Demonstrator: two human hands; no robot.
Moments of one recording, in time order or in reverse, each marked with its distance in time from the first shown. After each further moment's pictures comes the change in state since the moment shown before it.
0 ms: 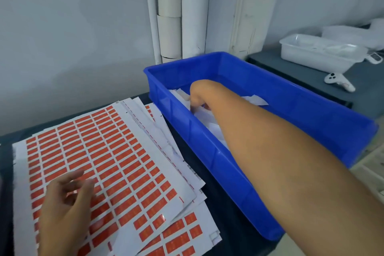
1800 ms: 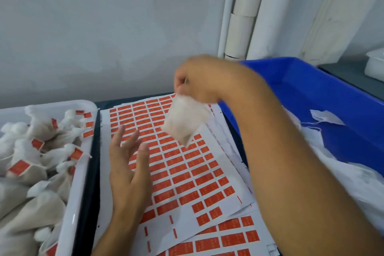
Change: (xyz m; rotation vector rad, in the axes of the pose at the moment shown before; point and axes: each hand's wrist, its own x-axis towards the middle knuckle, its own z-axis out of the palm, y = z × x) left_hand -0.006 0.001 -0.023 -0.234 0.146 0.209; right_hand -0.154 -0.139 -0.032 -0.055 0.391 -0.719
